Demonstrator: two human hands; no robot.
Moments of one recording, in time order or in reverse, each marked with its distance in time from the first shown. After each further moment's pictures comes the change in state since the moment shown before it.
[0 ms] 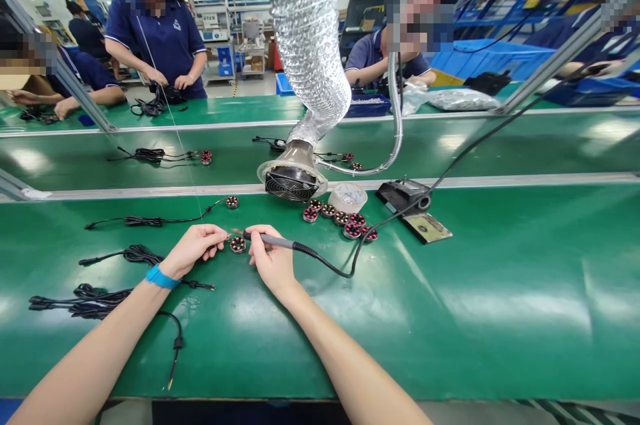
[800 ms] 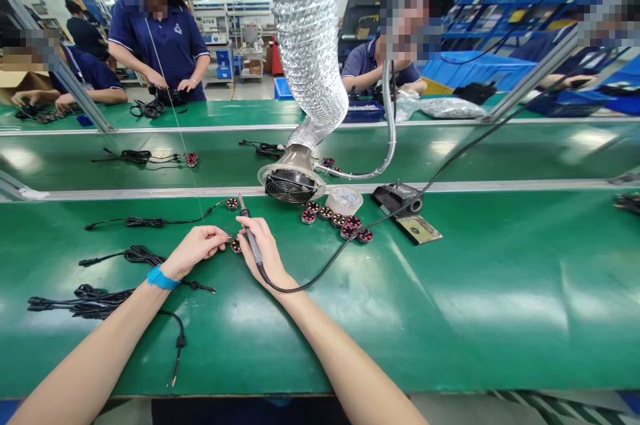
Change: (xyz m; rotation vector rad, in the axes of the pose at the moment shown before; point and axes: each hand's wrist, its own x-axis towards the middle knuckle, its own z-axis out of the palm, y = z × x) left_hand -0.005 0.008 0.002 0.045 0.013 0.003; right_hand 0.013 0.016 0.011 -0.295 -0.129 -0.354
